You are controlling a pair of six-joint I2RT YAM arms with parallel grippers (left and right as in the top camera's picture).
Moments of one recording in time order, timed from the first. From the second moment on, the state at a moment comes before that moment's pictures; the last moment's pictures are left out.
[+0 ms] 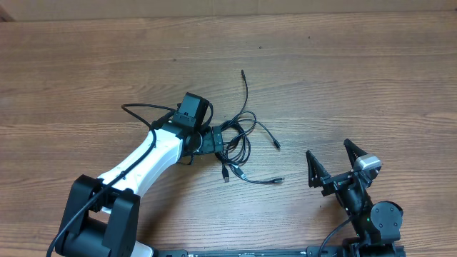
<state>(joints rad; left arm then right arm) -0.39 1.66 0.96 -0.58 0.04 -0.54 0.08 0.01 0.02 -0.01 -0.25 0.17</state>
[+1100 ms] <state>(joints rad) -0.39 1.69 0.96 -0.58 0.01 -0.59 0.09 0.01 0.02 -0.01 -0.25 0.17</state>
